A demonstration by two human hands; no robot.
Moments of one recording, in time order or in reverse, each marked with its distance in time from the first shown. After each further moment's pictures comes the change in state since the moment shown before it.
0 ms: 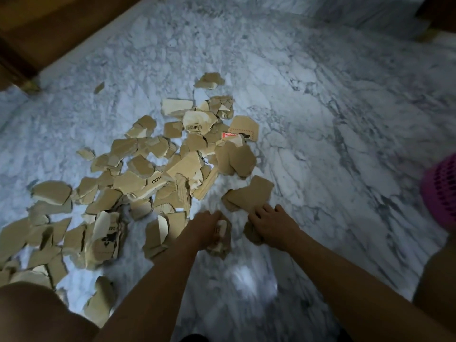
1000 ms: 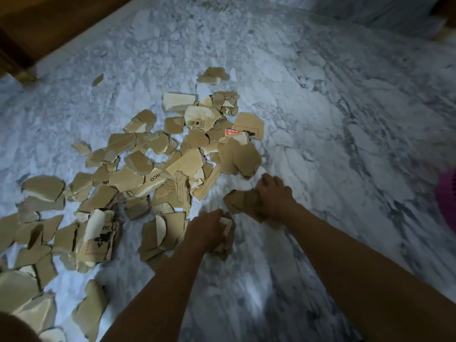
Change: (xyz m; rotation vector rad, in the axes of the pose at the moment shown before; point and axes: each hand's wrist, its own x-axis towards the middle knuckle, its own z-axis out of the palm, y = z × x) left_hand 0.012 0.003 0.013 -0.163 0.150 -0.112; right_hand 0.067 0.030 -0.019 0.409 -0.091 0.382
